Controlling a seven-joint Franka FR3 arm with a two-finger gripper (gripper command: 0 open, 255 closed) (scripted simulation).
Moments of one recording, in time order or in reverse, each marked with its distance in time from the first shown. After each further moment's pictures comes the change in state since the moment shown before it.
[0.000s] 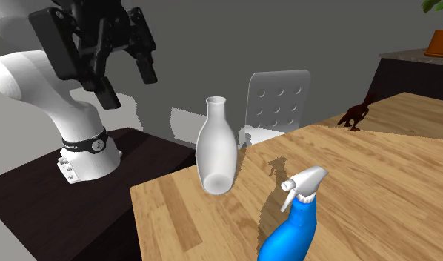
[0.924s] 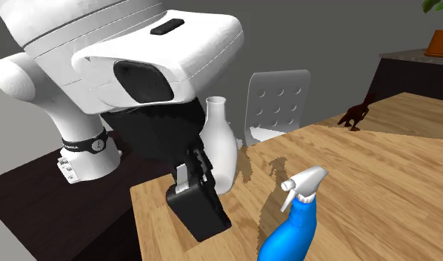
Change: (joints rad) arm 0.265 0.551 -0.340 0.199 0.463 0.310 -0.869
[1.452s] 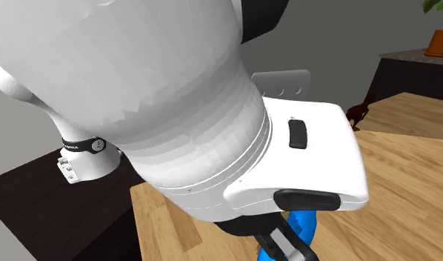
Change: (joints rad) arm -0.063 0.343 0.058 0.248 0.359 -0.078 -0.449
